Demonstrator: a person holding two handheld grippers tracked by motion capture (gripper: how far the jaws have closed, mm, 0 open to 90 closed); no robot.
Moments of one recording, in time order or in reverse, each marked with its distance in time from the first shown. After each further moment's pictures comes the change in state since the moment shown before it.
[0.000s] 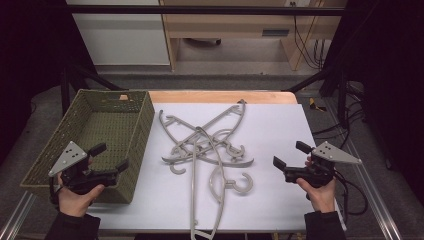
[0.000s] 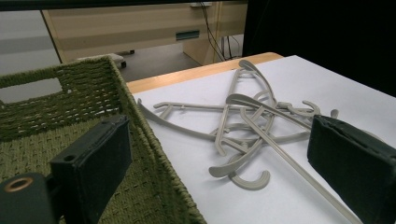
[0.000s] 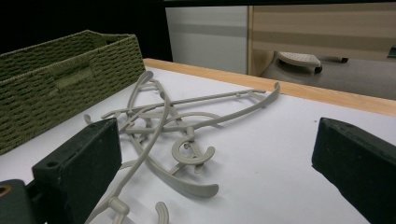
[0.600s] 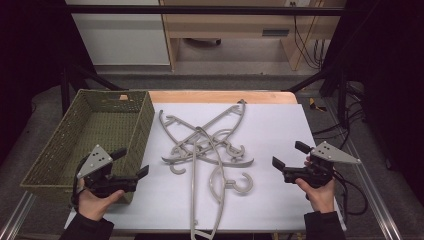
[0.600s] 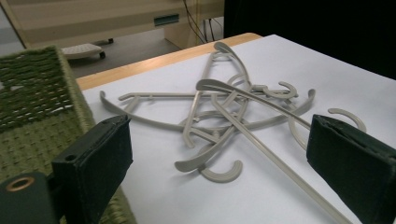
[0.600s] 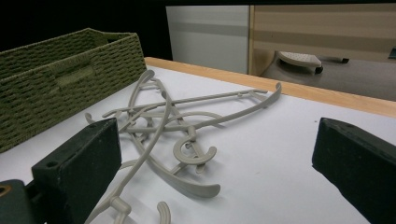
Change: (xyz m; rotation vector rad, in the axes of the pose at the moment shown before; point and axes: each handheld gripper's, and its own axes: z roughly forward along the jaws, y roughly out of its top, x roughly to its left) left arm -0.035 -0.006 0.028 0.072 -0.071 0.057; right arm 0.003 0.001 0.001 0.001 0.002 -0.011
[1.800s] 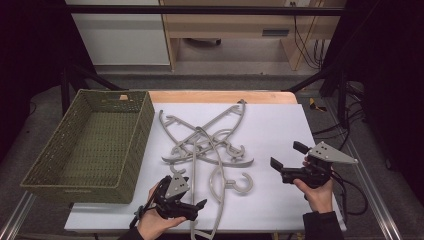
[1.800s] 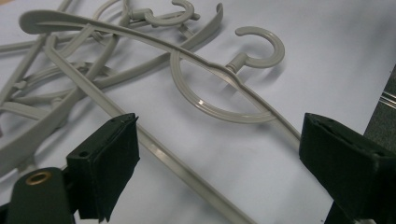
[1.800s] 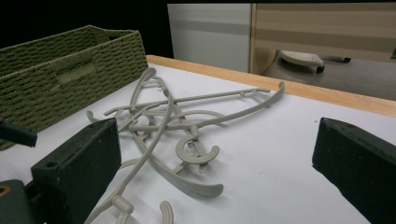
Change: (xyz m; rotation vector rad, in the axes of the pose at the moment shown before) left arm -0.120 -0.033 0.092 0.274 -0.195 0.121; right arm 0.003 0.000 0.002 0.012 0.002 -0.005
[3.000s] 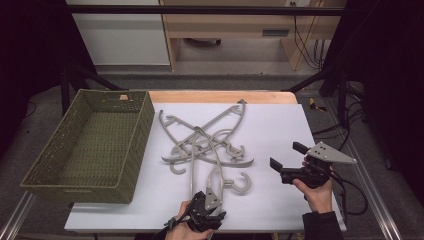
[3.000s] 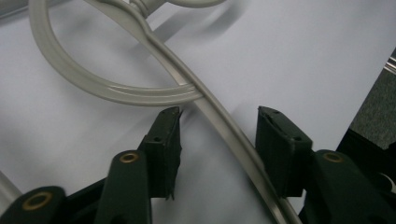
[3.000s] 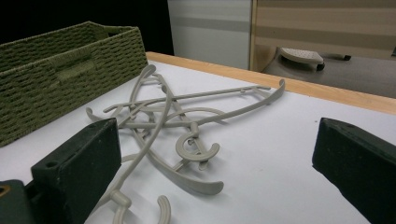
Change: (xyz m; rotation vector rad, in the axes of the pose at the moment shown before) left arm -0.053 -0.009 0.060 0.194 -0.015 -0.008; right arm 0.001 -0.001 0.001 0.012 -0.004 -0.005
